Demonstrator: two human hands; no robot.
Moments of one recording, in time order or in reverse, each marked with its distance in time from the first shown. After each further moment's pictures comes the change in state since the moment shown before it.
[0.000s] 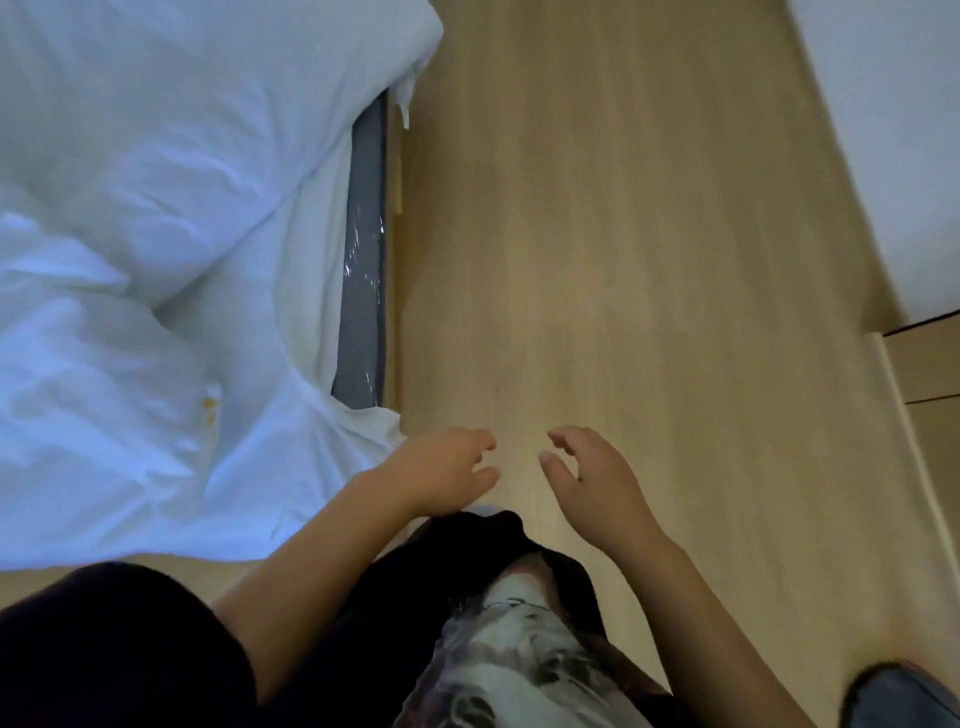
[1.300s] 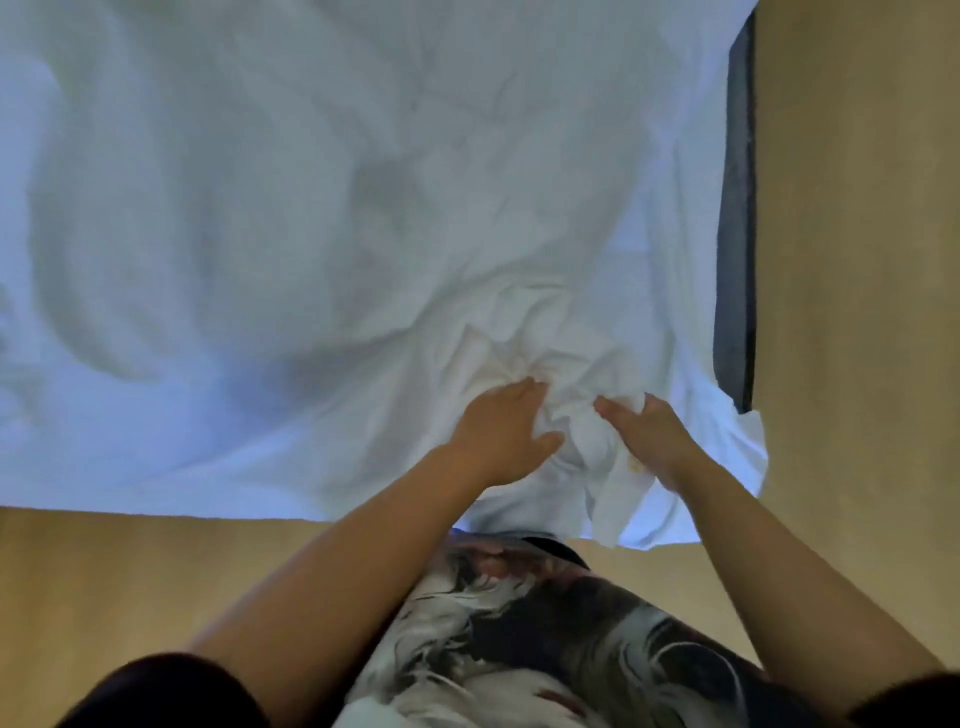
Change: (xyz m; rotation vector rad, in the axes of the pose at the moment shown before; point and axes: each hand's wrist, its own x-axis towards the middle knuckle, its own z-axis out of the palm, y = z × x) left_hand -0.128 -0.424 -0.119 -0.113 -0.014 -0.171; right_hand 0.138 -0.321 0.307 0.574 -0.252 0.470
